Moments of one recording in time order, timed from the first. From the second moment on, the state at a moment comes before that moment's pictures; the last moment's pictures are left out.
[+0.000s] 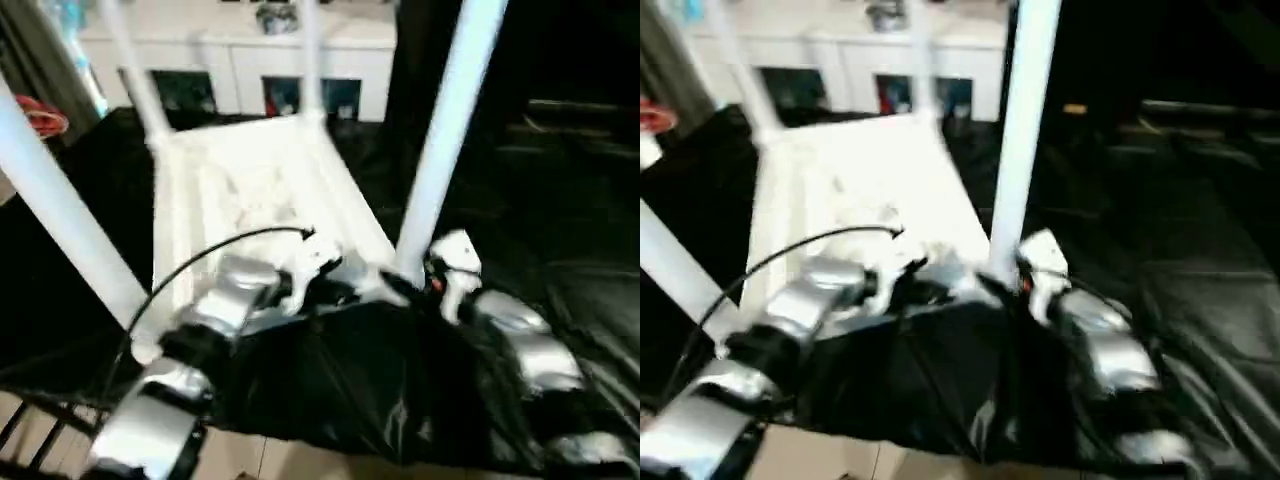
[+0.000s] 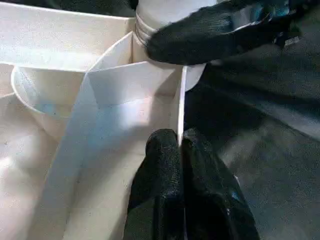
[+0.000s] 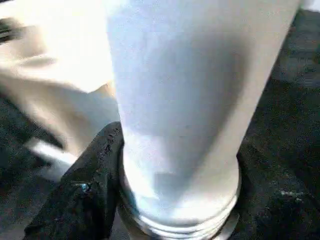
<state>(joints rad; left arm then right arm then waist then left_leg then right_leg) -0.68 0.11 -0.24 0.74 0.05 0.22 -0.92 -0.41 -0.23 0.04 0.55 0.10 0.08 0.57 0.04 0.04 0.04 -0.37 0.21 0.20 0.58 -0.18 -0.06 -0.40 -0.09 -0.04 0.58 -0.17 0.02</state>
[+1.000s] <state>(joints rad) -0.63 0.24 -0.28 0.65 0.01 0.16 -1.26 -0.35 -0.41 0.16 0.43 0.15 0.02 1.07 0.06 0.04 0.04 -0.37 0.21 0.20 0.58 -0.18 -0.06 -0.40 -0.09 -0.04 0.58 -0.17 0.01</state>
